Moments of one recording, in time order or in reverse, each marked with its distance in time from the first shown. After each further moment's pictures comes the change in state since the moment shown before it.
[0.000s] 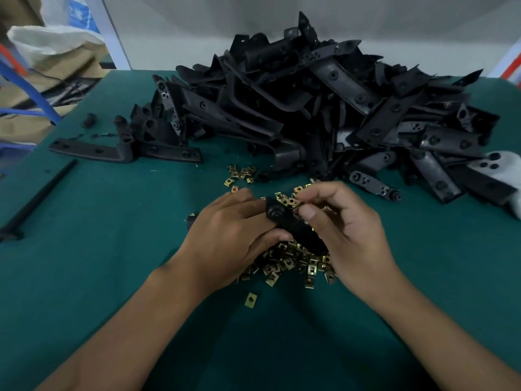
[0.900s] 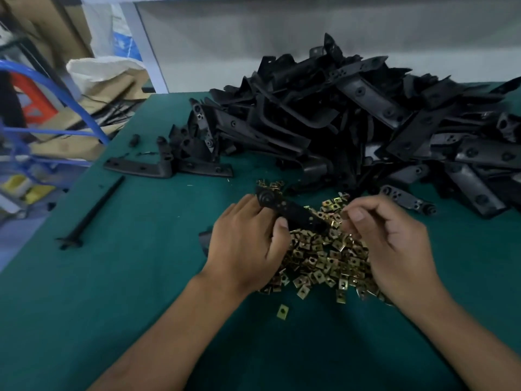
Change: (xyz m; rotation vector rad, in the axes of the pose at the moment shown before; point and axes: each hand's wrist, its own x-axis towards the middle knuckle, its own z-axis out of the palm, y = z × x) left_hand 0.005 0.010 -0.015 0.092 -0.018 -0.453; right_hand 0.001 0.007 -0.009 -0.063 0.137 -0.024
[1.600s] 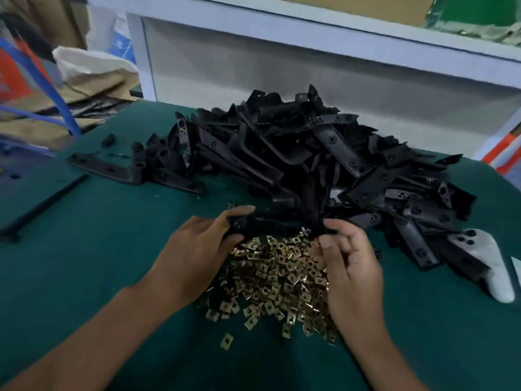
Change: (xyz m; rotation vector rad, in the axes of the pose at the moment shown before) left_hand 0.003 -0.022 0.003 0.013 0.009 0.018; right_hand 0.008 0.002 -0.007 -0.003 0.111 0.092
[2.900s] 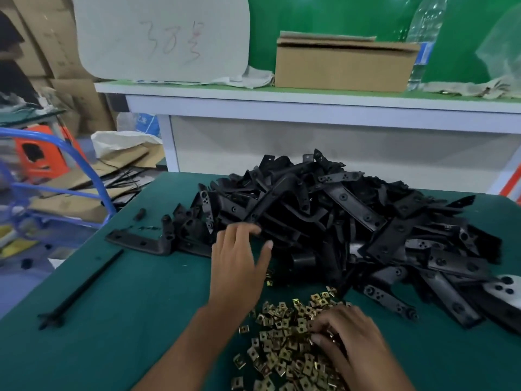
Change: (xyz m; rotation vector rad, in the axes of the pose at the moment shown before) left_hand 0.074 -0.011 0.020 -0.093 0.190 -0.315; right_hand 0.008 0.024 0.002 -0.659 -0.474 -0.140
